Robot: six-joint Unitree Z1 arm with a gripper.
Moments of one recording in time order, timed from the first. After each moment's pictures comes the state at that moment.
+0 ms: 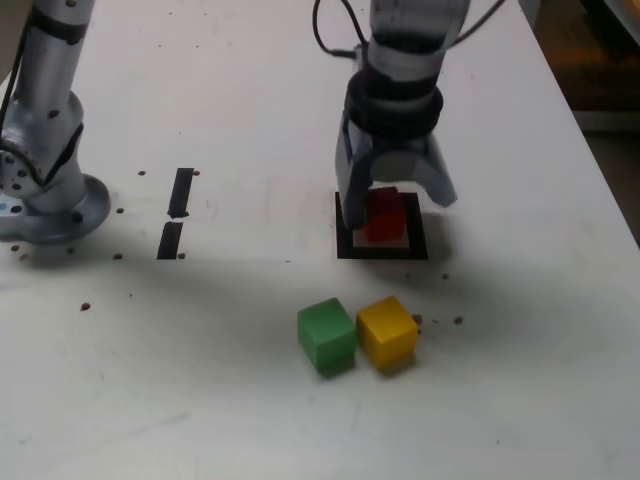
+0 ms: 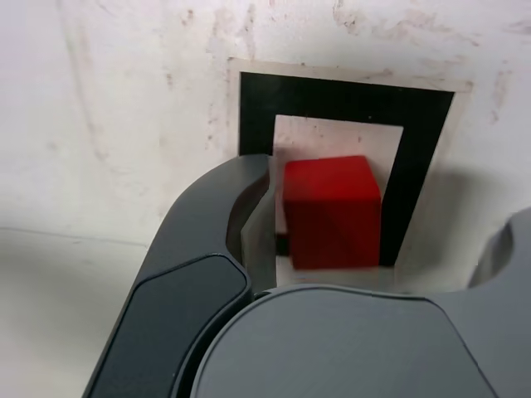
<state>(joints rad) -0.10 2.01 -1.47 1.12 0.04 -0.17</state>
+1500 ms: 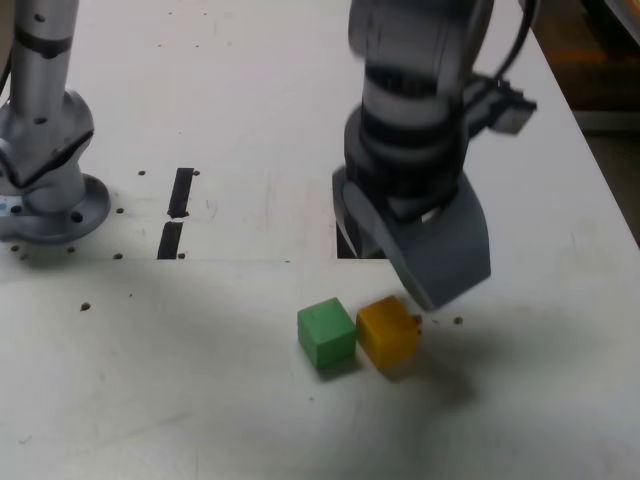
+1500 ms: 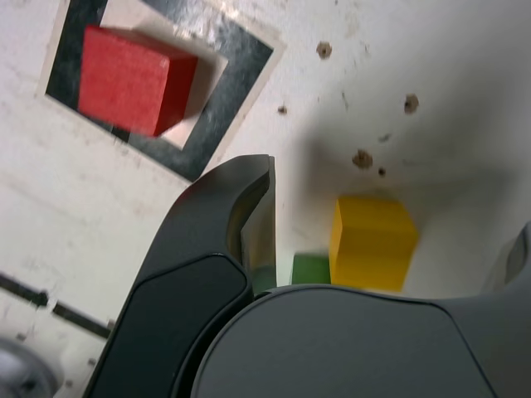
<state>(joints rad) -0.46 2.04 -1.59 1.15 0.19 0.55</state>
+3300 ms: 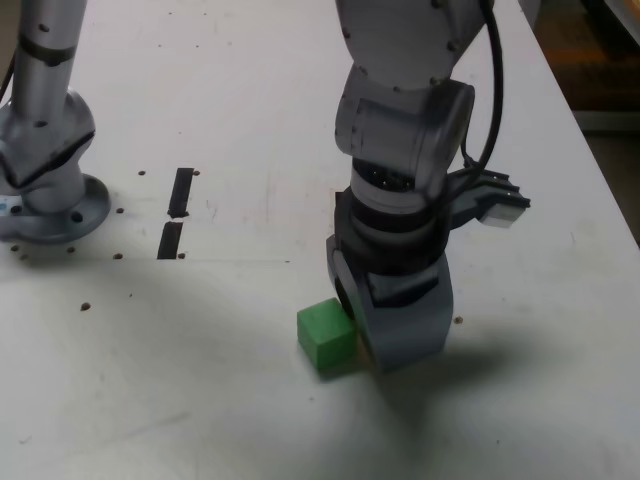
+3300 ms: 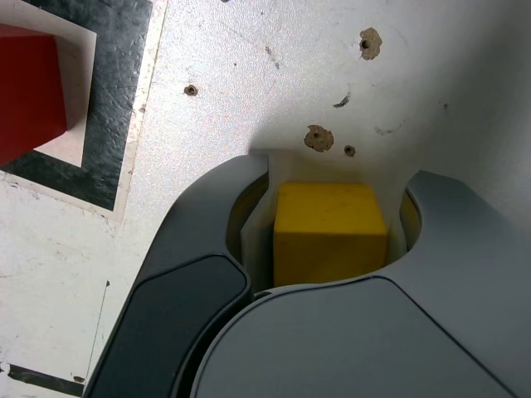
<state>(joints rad) -0.50 2.09 -1.45 0.94 0.12 0.68</state>
